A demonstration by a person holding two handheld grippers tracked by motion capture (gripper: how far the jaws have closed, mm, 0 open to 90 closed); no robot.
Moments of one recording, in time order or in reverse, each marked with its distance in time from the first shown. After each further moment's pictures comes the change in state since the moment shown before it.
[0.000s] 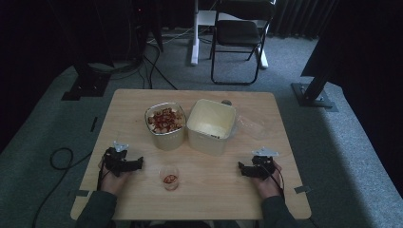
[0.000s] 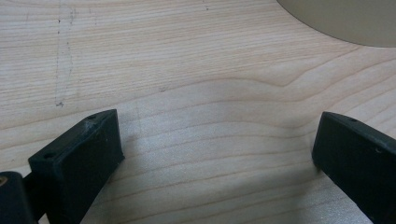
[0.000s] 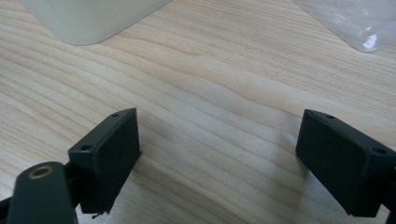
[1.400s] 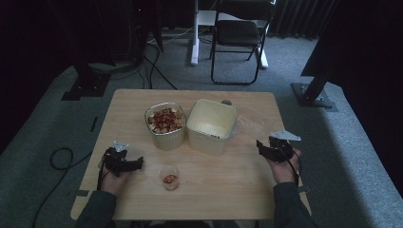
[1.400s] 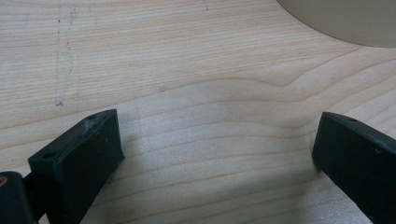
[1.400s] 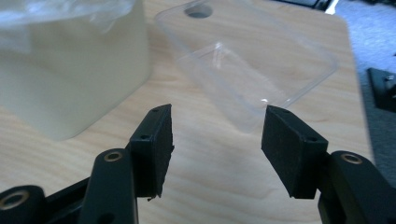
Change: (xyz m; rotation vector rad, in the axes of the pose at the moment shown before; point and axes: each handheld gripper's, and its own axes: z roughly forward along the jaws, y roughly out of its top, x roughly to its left) left arm 0.000 0.000 0.000 -0.001 0.000 -0.002; right arm -0.036 0.059 -0.059 -0.127 -0.122 0.041
